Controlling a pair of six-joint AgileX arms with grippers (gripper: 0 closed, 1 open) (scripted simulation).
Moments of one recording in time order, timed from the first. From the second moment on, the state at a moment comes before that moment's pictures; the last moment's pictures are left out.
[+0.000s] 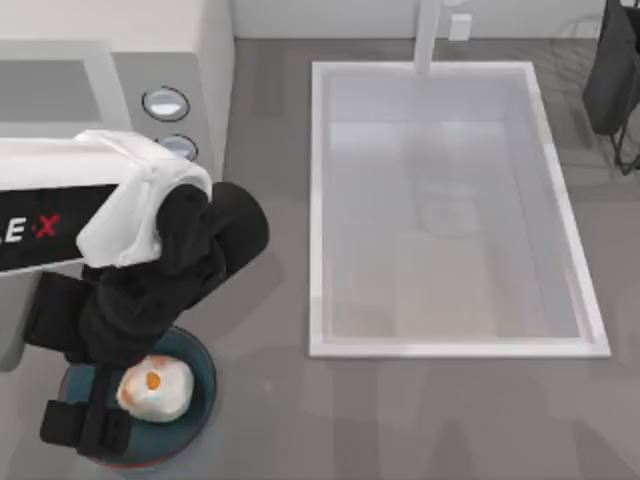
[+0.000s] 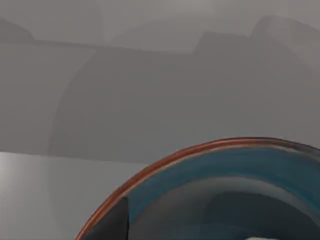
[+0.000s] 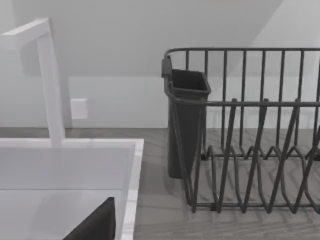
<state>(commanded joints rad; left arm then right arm) -0.63 1.73 1.02 -1.14 -0.42 -2.22 0.00 0.00 0.00 0.00 0.00 0.00</state>
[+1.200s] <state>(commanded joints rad) -0.02 0.01 0.02 -0.02 0.00 -0.03 0.00 0.00 0.00 0.00 0.00 0.00</state>
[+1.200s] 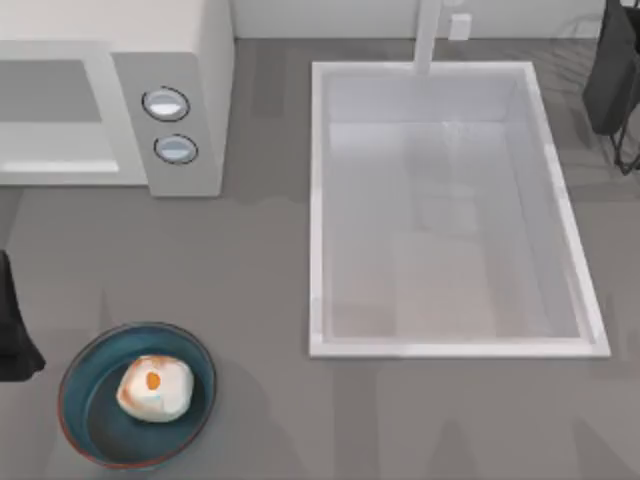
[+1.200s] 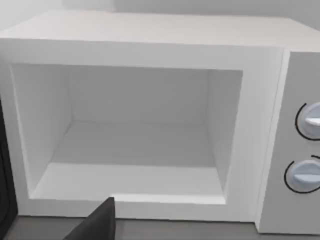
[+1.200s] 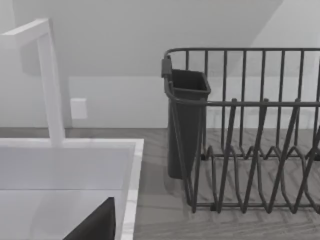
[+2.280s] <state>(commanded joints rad) 0.00 0.00 0.00 0.00 0.00 0.00 0.00 0.00 0.00 0.00 0.00 0.00</state>
